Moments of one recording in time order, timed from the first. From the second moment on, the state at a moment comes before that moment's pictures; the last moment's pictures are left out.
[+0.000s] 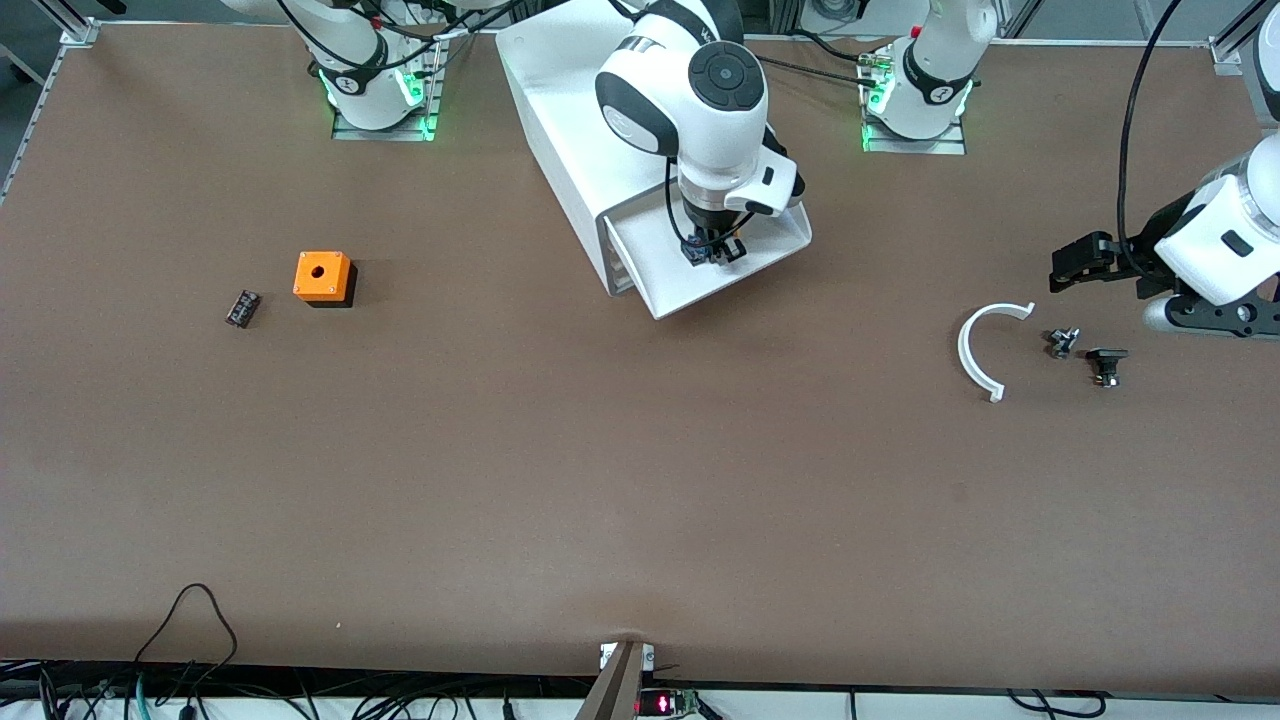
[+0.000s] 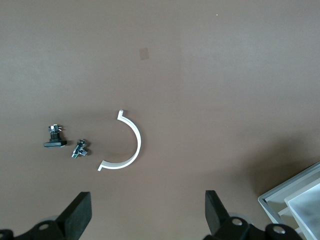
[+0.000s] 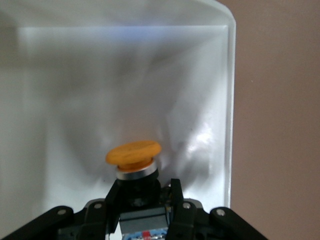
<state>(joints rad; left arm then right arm) 0.13 0.16 -0.20 -1.46 0.01 1.51 -0.01 0.85 0.75 0.16 -1.06 -0.05 1.82 -1.07</state>
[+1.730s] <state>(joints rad) 0.07 0.24 -0.26 -1.48 -0.05 1.56 -0.26 0.68 0.46 -0.12 -1.39 -0.07 1.96 -0.31</state>
